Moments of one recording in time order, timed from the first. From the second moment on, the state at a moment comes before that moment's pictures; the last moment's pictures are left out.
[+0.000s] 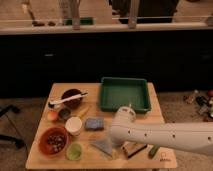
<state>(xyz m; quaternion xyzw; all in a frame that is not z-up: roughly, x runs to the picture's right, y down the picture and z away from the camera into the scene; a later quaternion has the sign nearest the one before) 0.024 0.285 0.736 -0.30 -0.13 -0.13 0.93</state>
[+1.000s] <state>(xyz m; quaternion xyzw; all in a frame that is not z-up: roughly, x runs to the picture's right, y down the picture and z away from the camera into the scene) 0.026 0.304 0.759 -0.32 -0.15 -0.12 0.93</state>
